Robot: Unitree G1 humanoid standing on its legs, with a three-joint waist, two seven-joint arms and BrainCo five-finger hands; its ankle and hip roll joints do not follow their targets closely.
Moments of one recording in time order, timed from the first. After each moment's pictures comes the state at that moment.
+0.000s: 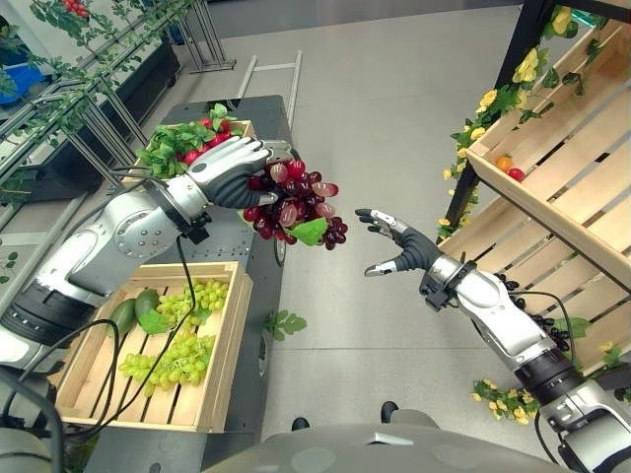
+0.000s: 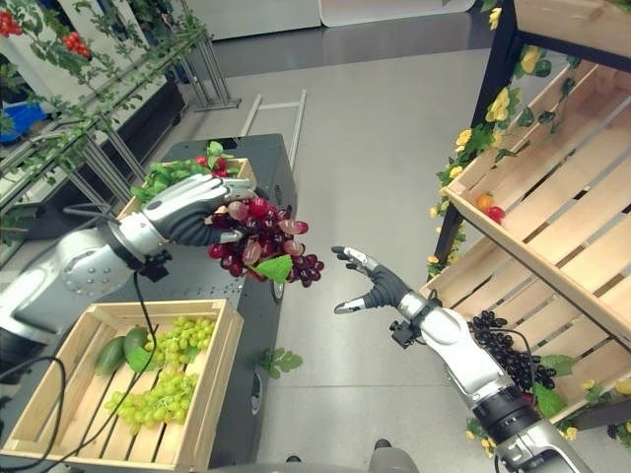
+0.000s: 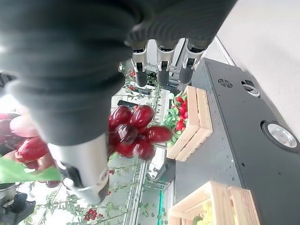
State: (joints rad) left arm -0.48 1.02 -0.38 -0.11 0.20 -0.38 -0.13; right arm -0.18 -0.59 0.40 0.06 0.23 -0.17 0.28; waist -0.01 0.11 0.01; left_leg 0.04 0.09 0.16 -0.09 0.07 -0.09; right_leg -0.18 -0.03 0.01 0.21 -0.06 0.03
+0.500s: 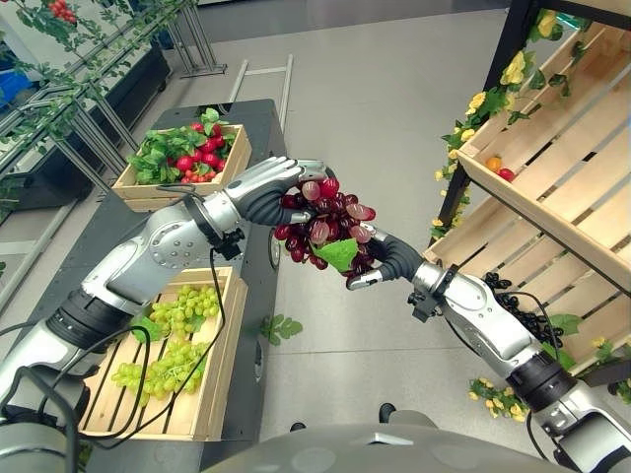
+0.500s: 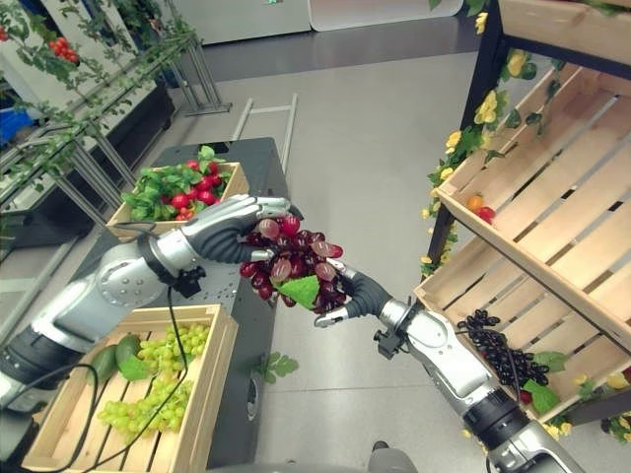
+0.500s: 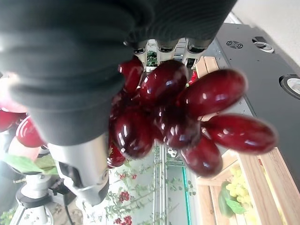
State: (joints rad) left arm -0.48 0.90 -0.45 -0.13 0.14 -0.38 -0.16; right arm -0.18 -0.57 0.47 -0.02 0.41 -0.10 0.35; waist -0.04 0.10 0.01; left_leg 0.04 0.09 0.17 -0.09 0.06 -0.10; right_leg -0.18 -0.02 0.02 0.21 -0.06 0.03
